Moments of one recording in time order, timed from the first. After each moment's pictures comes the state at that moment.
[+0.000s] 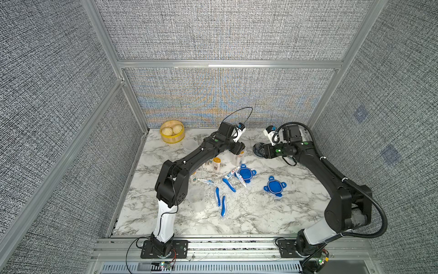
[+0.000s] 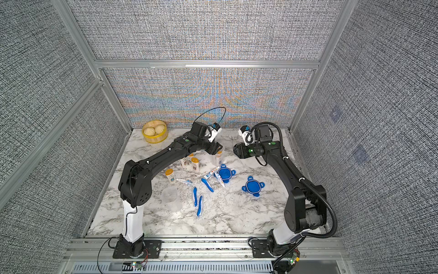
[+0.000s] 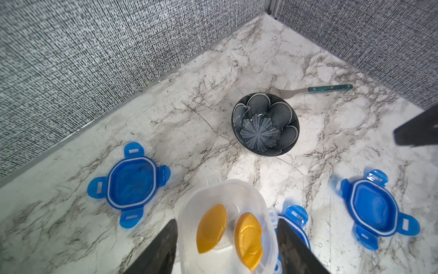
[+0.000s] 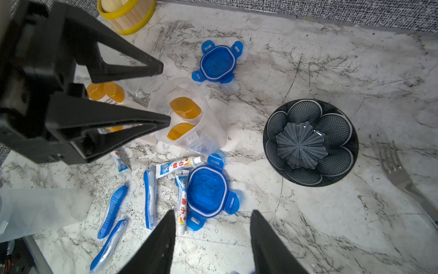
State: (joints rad) left arm -0.65 2.03 1.77 -0.39 0.22 0.09; right arm 0.20 1.56 1.33 -0.62 -0.41 -0.06
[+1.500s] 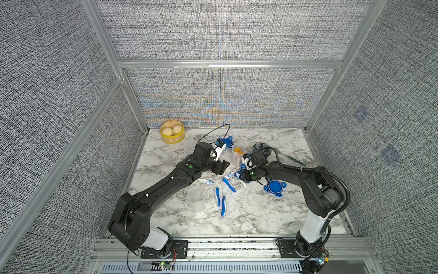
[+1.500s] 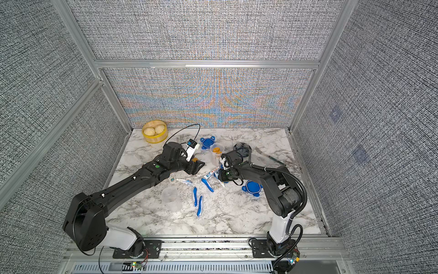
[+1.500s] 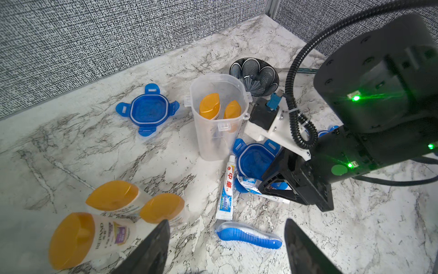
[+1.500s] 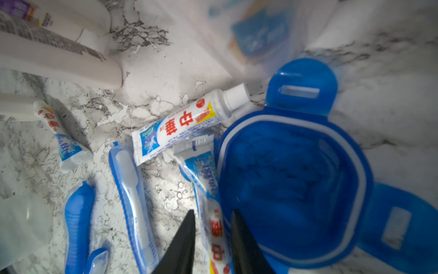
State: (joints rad) left arm -0.62 1.46 1.05 -0.20 0.21 0.00; right arm 0.49 1.82 1.05 -0.27 -0.27 0.30
